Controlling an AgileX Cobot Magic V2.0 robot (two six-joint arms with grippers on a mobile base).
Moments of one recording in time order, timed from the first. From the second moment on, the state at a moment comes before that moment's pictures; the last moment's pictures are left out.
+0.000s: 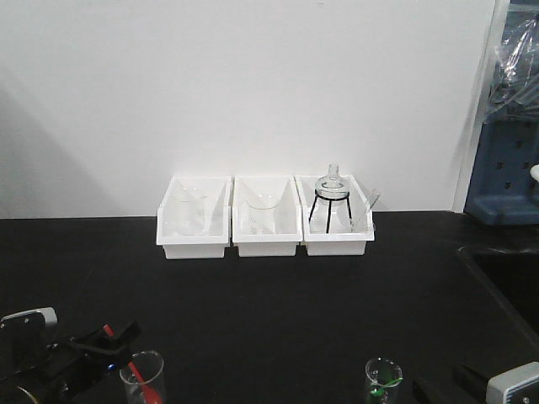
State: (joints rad) left arm -0.09 1.94 -0.72 0.38 -0.97 -0.64; right arm 0.05 1.51 -0.28 -0.40 -0.97 0.21
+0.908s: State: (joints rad) left arm -0.09 1.95 -0.72 0.42 -1.00 -0.67; right arm 0.05 1.75 -0.34 -0.48 -1.13 0.10
